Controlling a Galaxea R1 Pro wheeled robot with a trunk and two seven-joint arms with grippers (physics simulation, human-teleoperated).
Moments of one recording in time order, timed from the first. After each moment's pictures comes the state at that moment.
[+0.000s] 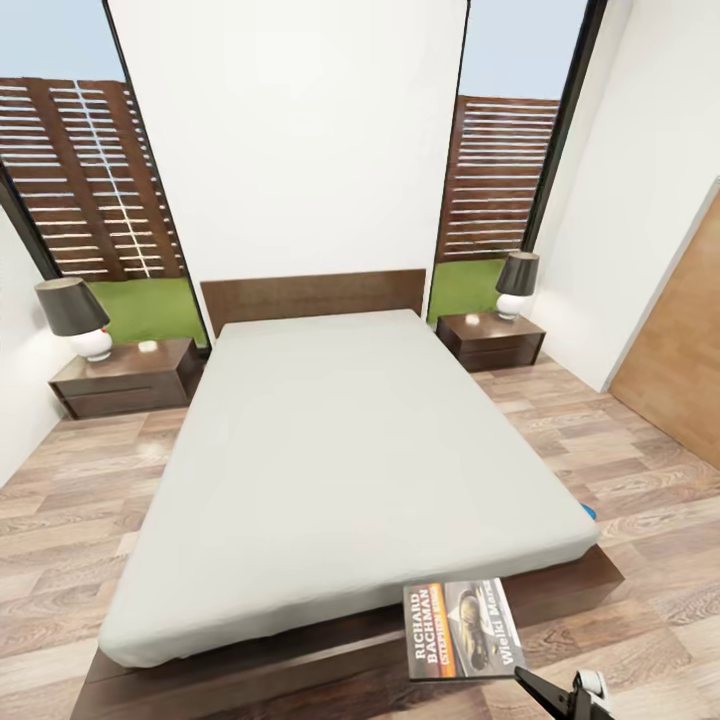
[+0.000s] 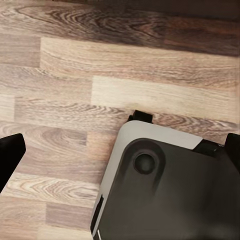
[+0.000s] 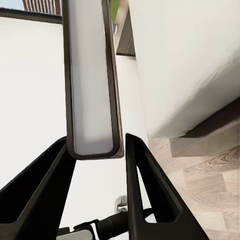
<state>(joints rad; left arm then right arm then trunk) -0.26 0.09 -0.09 -0.02 0.40 -0.18 0.00 -0.28 -0.25 -0.56 -0.39 -0.09 0.46 1.52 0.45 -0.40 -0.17</state>
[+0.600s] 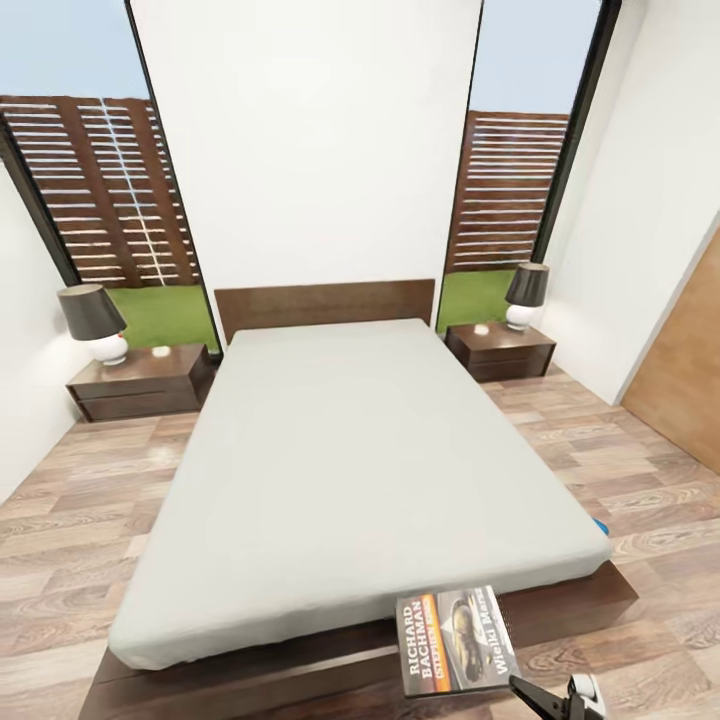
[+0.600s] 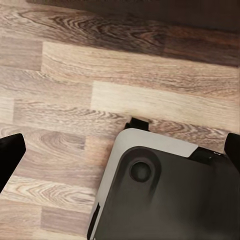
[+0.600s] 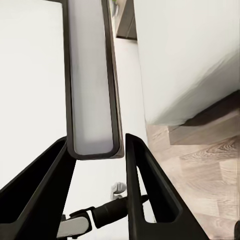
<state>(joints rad) -0.26 0.09 -0.09 -0.02 0.40 -0.18 0.00 -0.28 -0.25 -0.53 -0.38 -0.06 0.46 1.51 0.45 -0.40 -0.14</state>
